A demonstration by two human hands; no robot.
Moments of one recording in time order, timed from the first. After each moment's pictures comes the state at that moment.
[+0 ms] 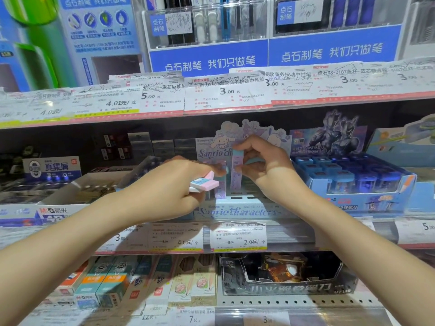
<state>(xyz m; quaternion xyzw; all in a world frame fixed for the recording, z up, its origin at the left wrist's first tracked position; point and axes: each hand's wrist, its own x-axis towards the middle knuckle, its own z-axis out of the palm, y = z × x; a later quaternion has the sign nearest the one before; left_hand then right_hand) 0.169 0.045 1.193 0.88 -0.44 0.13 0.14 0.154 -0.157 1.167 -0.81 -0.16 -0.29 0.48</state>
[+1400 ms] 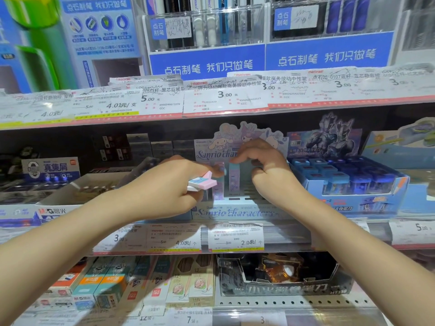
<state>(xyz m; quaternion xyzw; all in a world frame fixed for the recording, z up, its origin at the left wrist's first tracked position) 0.171 0.045 1.195 0.88 -0.44 0.14 0.11 0.154 -0.159 1.168 -0.84 -0.15 -0.31 0.41</state>
